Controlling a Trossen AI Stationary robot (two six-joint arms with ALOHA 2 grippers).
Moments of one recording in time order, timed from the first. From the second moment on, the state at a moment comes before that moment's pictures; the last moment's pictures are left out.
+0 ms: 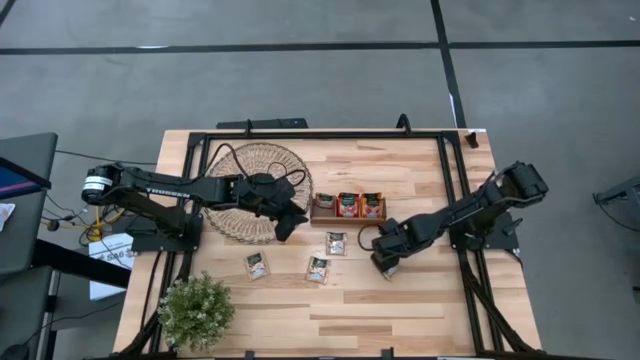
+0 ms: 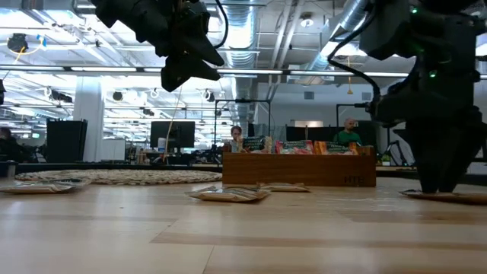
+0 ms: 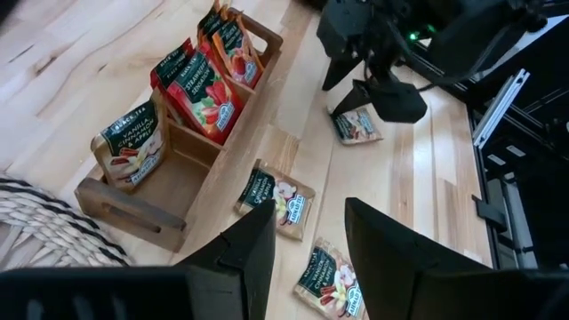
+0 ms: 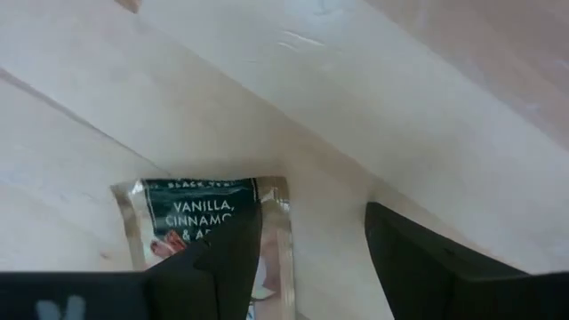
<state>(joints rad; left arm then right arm) 0.05 1.32 0.83 -0.05 0.08 -0.49 0.31 1.60 0.74 -0.63 0.02 1.24</state>
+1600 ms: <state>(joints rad) 0.05 1.32 0.83 -0.05 0.08 -0.48 0.30 1.73 0.86 -0.74 0.05 1.19</state>
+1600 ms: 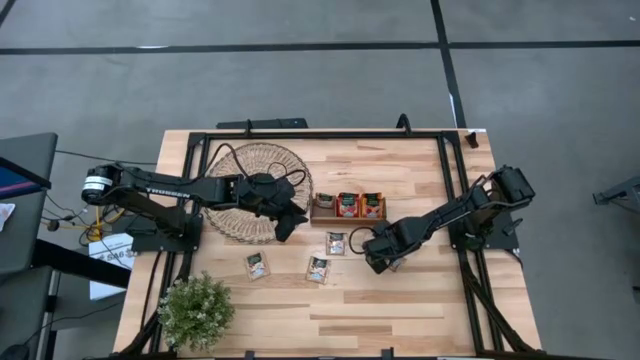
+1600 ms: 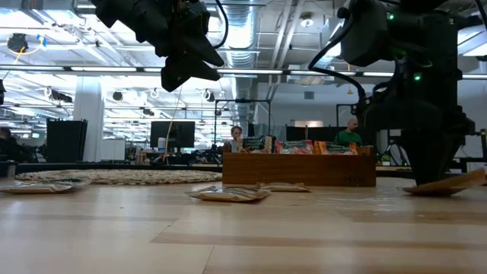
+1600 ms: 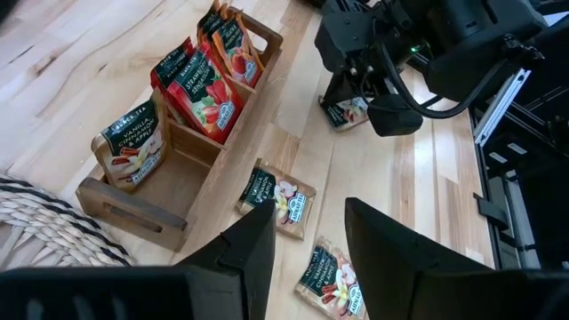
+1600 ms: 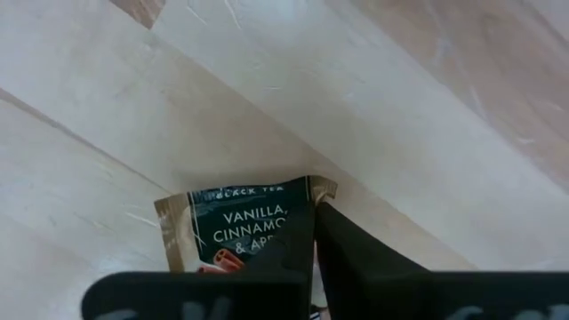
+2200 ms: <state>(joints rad) 0.05 1.32 0.83 -0.03 0.08 -0.48 0.36 1.52 0.84 -0.76 0.08 1.35</state>
